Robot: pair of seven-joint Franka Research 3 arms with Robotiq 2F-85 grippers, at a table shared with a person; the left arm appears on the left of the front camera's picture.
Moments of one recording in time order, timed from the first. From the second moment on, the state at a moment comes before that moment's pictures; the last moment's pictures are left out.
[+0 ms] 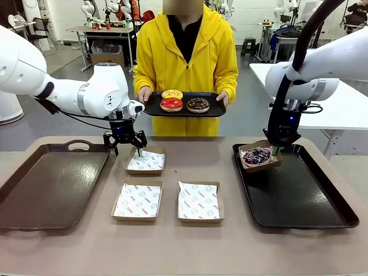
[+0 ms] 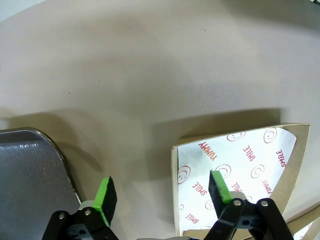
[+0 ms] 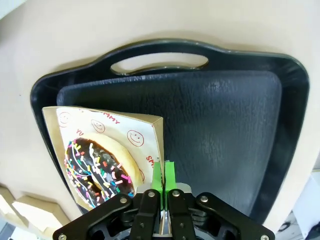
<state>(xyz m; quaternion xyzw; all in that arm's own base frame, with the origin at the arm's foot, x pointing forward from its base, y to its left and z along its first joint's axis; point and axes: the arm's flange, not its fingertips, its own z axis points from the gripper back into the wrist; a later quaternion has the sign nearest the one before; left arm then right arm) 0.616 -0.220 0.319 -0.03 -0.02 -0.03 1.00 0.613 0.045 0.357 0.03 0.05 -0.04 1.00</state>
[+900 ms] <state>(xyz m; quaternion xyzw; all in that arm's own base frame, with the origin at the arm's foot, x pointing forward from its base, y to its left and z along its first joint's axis) 0.617 -0.220 0.321 -0.03 -0.02 -0.03 1.00 0.614 0.045 0.357 0.03 0.04 -0.04 1.00</state>
